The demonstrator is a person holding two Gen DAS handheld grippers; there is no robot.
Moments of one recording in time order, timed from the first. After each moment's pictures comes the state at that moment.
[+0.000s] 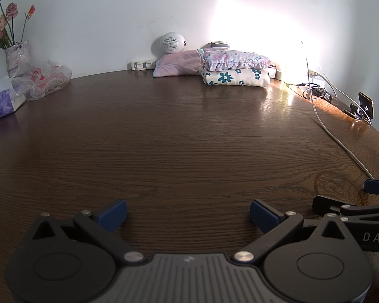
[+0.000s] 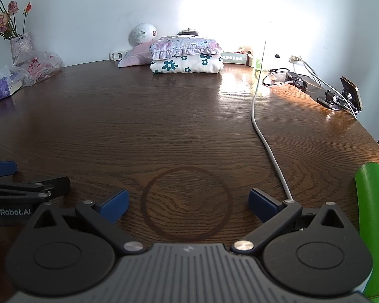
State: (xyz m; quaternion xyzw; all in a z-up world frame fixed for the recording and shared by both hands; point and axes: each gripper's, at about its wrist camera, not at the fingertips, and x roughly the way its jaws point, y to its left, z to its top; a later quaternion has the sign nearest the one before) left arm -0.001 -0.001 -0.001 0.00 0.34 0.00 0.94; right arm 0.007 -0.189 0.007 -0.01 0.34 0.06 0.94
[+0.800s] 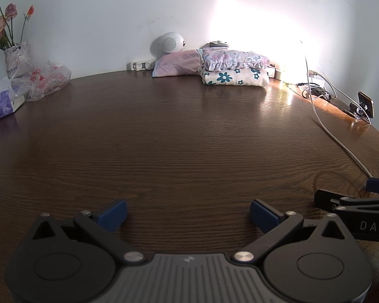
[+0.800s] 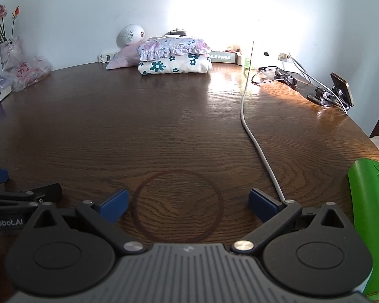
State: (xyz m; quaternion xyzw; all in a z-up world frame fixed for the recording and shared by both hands) left arm 0.000 -0.004 0.000 0.00 0.34 0.01 0.94; right arm 0.011 -0.192 0.008 -0.01 0.34 0.03 0.94
